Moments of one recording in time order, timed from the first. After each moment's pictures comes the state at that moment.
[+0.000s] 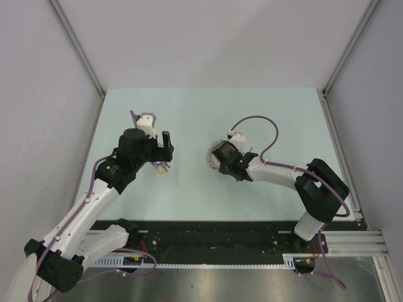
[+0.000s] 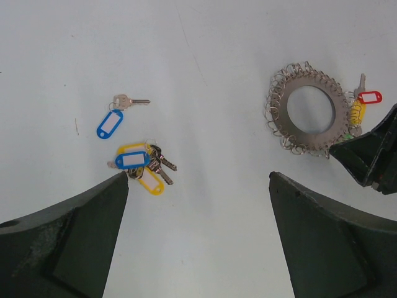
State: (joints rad) left arm -0.46 0.93 0.90 -0.47 -0.16 -0.24; right arm 0.85 1.65 1.00 -0.29 0.44 0.82
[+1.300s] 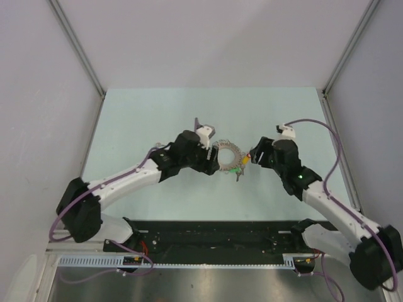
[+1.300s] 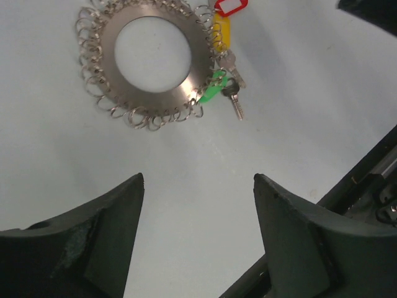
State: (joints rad) left arm -0.78 1.34 0.95 -0.26 0.06 -0.33; right arm 0.51 1.03 0.65 -0.13 0.20 0.56
